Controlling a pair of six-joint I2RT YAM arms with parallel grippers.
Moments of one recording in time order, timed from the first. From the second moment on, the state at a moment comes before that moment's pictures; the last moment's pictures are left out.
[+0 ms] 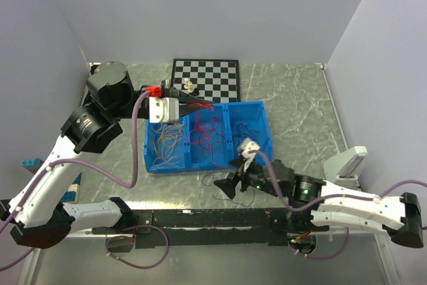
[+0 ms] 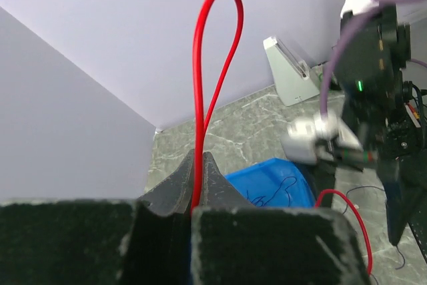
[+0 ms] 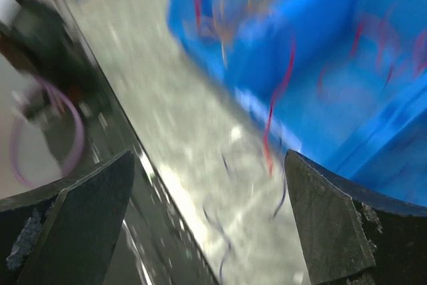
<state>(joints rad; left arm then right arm) -0.76 1.14 1.63 -0.46 0.79 0.57 1.23 0.65 0.49 -0.05 0.19 0.25</state>
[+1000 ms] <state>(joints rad) -0.77 1.14 1.63 -0.18 0.61 0.59 1.23 0.84 0.36 0.01 0.25 0.49</state>
